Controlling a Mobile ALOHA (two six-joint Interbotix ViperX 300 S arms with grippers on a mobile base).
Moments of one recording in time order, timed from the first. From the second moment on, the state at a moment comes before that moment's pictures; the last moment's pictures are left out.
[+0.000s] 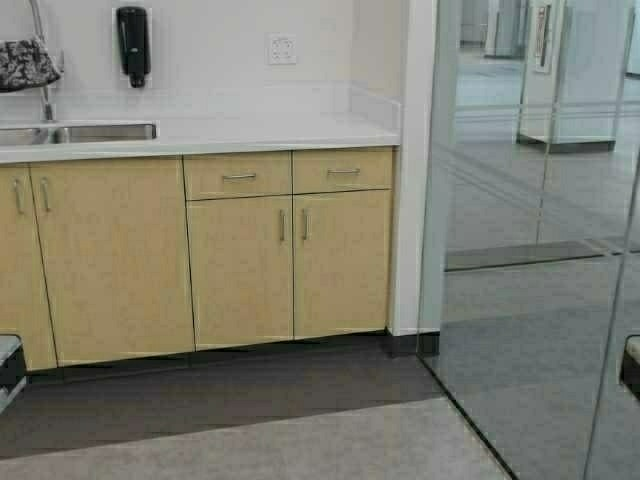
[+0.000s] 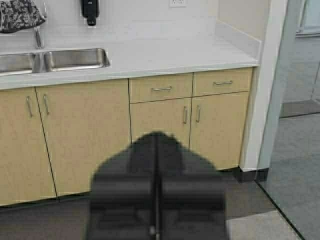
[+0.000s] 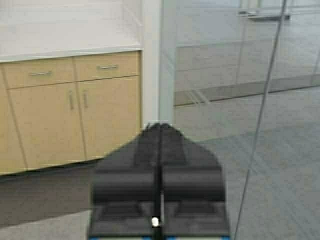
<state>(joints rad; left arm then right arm) -0.01 -0.93 1.17 0.01 -0.30 -0.02 -0.06 -0.96 1.17 0.00 -0.23 0.00</state>
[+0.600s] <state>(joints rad) 0.00 -0.94 1.17 0.01 -0.31 -0.04 -0.05 -0.97 1.17 0.00 -0.23 0.01</state>
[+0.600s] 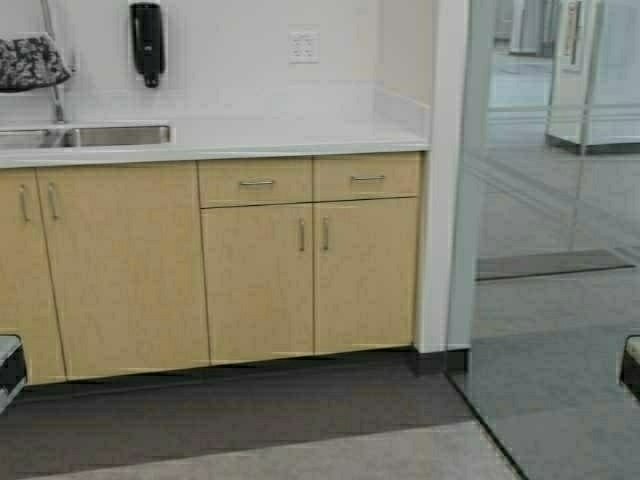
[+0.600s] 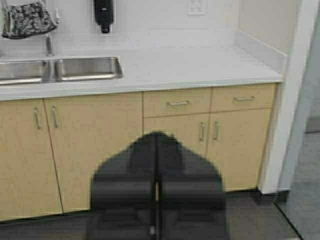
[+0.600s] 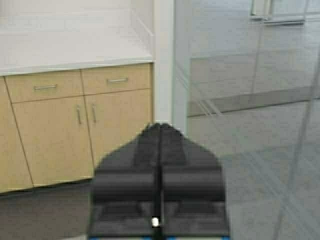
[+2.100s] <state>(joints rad) 0.00 -0.90 1.19 0.01 -0.38 -0.05 -0.01 -0.95 1.17 -0.04 -0.26 0.03</state>
